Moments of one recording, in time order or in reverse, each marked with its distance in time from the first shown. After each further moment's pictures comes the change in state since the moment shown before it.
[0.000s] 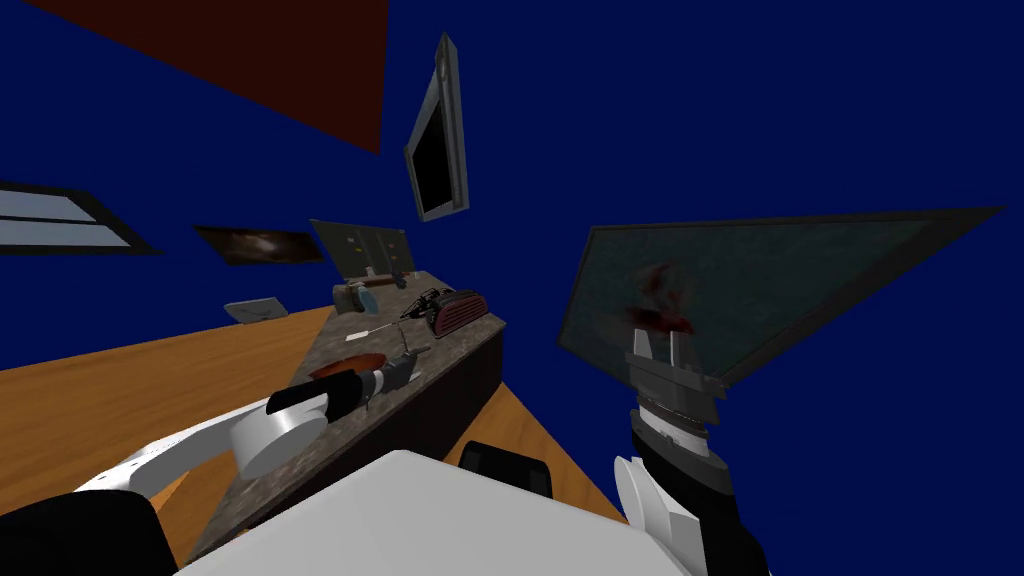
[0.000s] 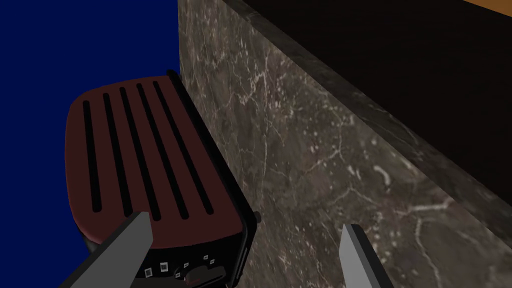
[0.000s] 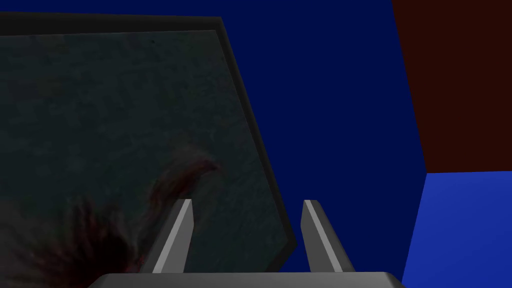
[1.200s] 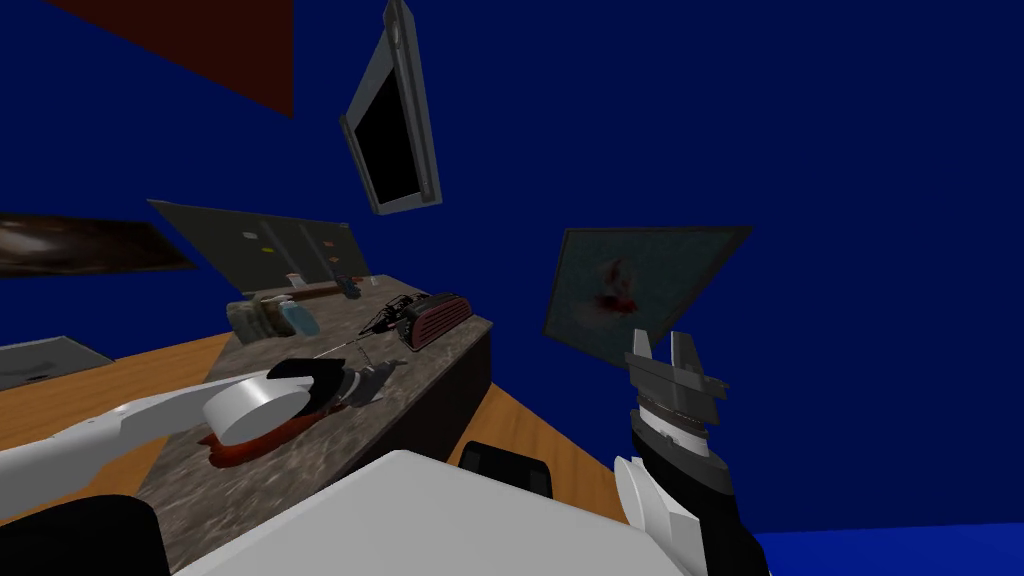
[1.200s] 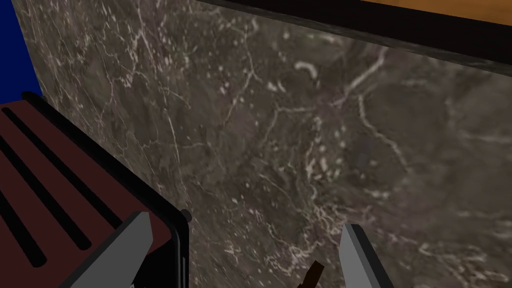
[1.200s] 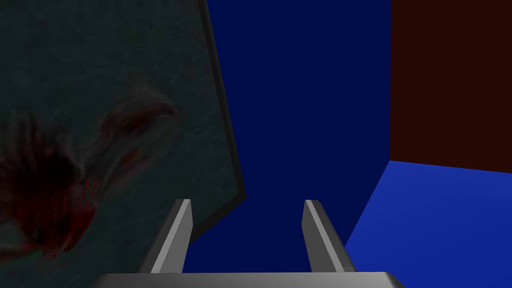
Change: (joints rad) left arm 0.129 0.276 0.105 0.094 0.278 0.245 -0.048; right arm 0.000 0.000 0.000 0.000 0.000 0.000 0.000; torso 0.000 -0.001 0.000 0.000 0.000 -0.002
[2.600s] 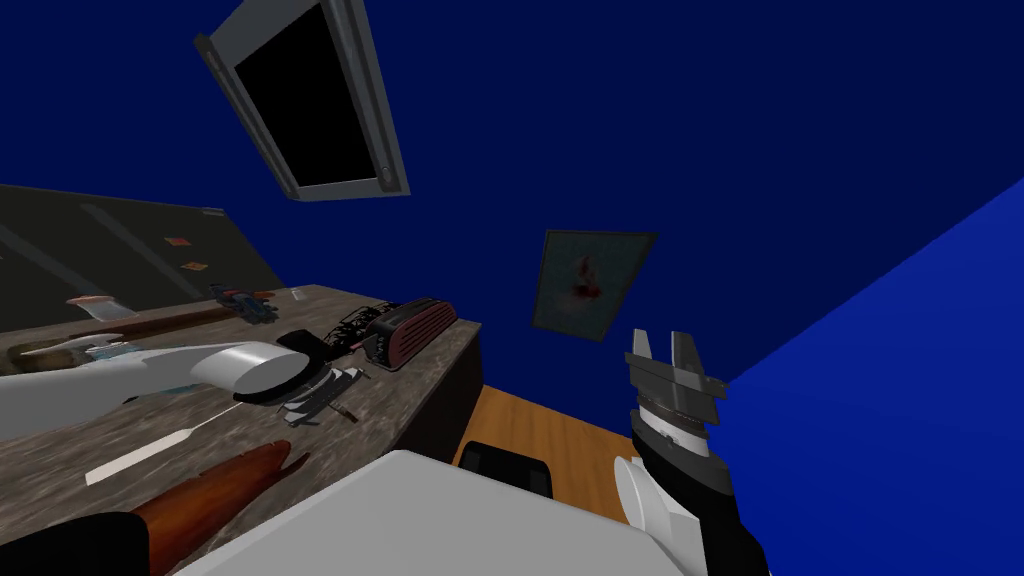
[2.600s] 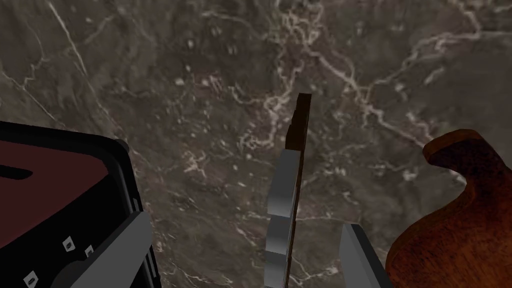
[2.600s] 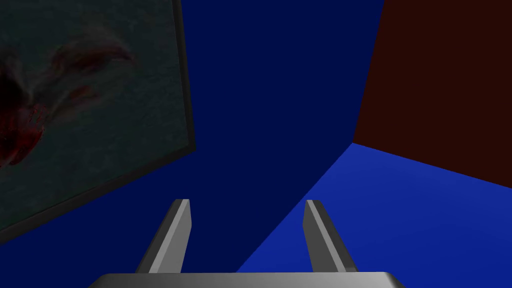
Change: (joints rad) left arm 0.216 0.257 0.203 0.168 0.320 0.302 -0.090; right arm 0.000 0.000 0.000 0.000 0.000 0.000 0.000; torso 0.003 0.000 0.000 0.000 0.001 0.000
